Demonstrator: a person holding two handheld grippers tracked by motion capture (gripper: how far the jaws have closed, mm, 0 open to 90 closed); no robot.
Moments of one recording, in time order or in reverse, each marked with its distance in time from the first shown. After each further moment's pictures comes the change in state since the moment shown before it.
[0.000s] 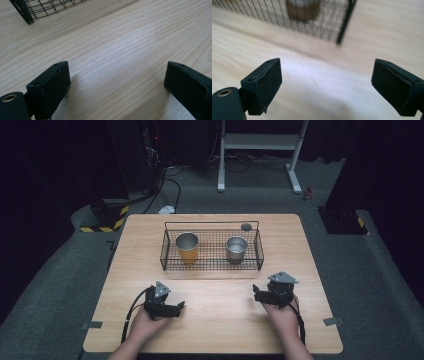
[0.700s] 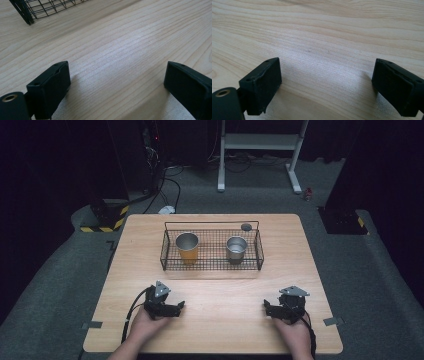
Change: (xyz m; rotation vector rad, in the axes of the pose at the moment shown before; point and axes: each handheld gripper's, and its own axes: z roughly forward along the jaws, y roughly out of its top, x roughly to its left) left arm 0.000 0.001 0.001 0.000 0.003 -0.001; right arm -0.019 -0.042 -0.013 0.108 0.004 0.044
